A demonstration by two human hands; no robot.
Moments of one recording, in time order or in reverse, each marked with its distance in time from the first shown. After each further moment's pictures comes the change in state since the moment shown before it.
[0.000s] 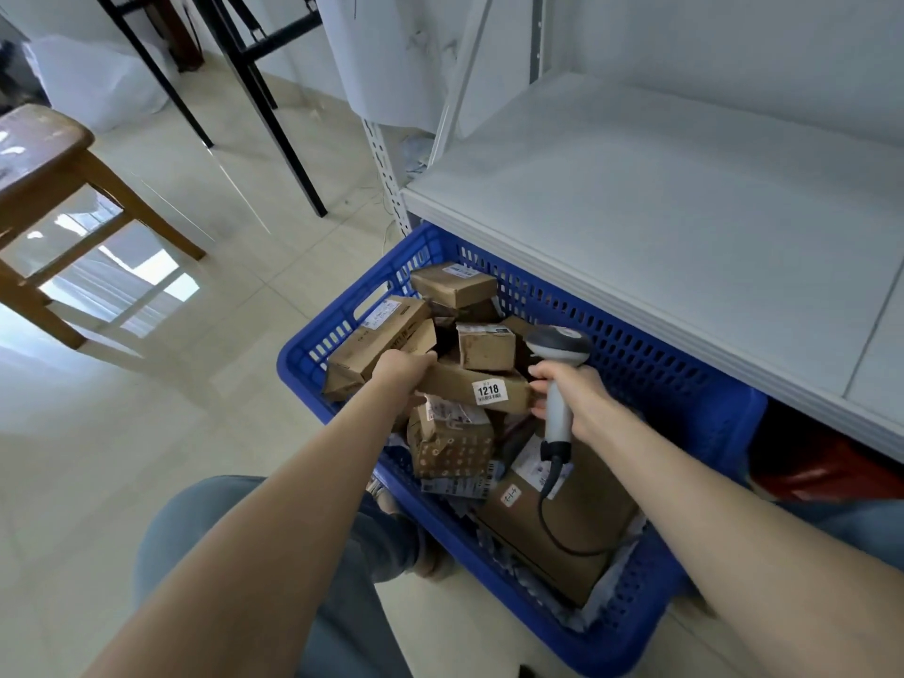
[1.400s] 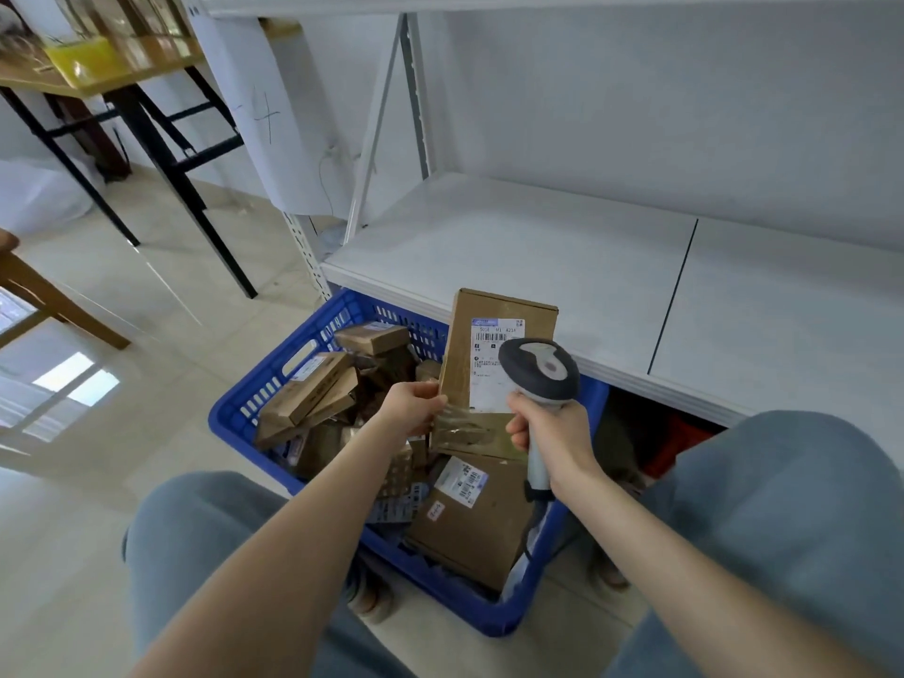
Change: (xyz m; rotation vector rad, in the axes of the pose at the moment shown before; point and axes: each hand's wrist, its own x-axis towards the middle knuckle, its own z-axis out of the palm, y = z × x) left_hand -0.102 -0.007 0.089 0.005 -0.257 0.372; right_hand -0.153 0.029 -0.100 0.088 0.192 -0.420
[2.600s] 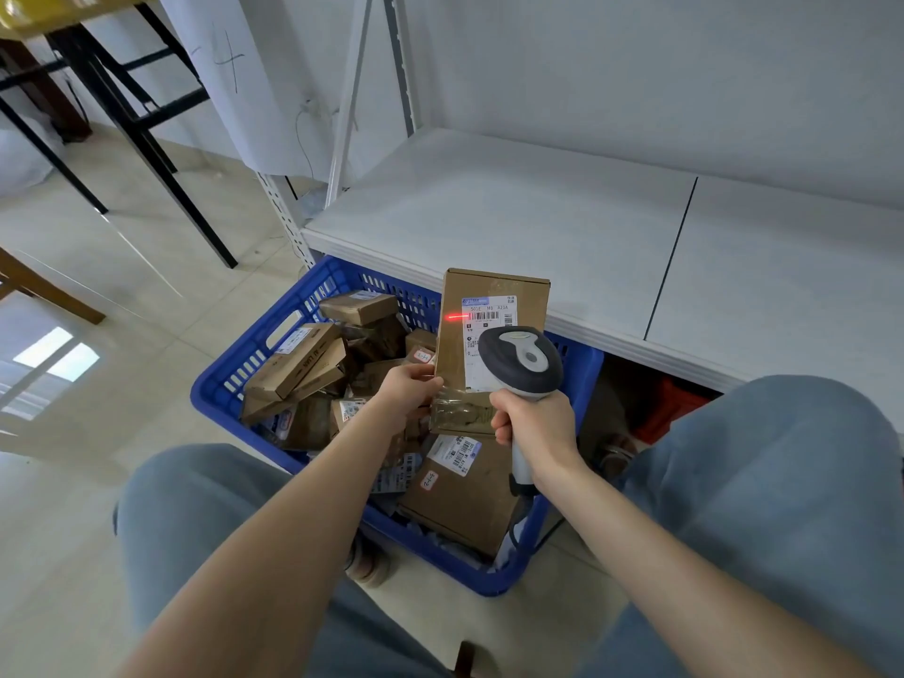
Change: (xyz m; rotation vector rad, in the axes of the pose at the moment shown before) left_hand 0.015 -0.017 0.011 0.000 0.002 -0.054; right_hand -0.014 0.012 0.011 -0.148 -0.011 0.002
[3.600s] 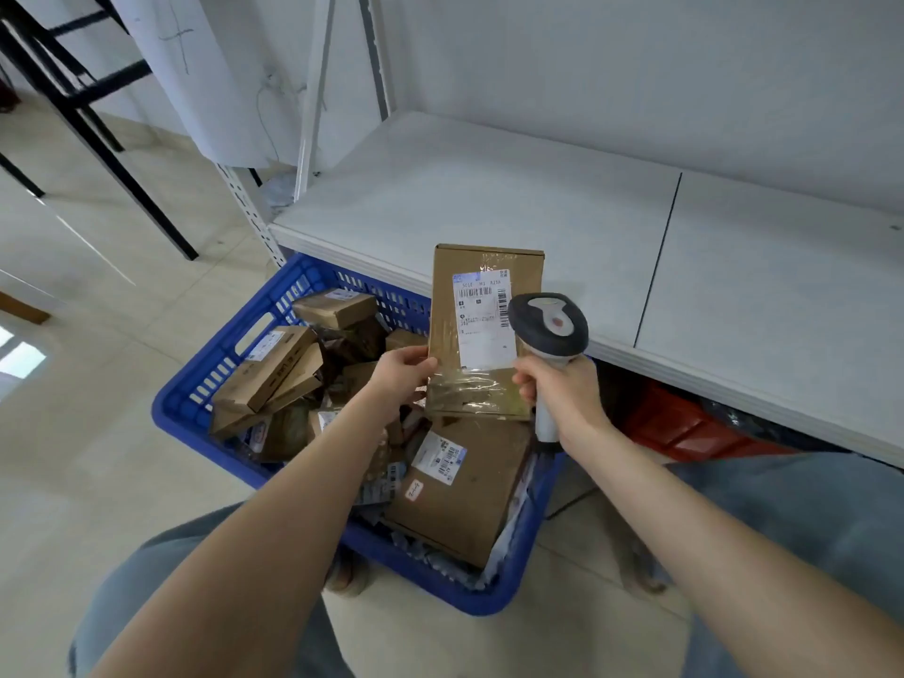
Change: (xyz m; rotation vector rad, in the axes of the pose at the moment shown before) left_hand 0.027 0.032 -0.001 -0.051 -0.071 0.070; right_hand 0.060 -0.029 -0.020 0.057 0.110 0.019
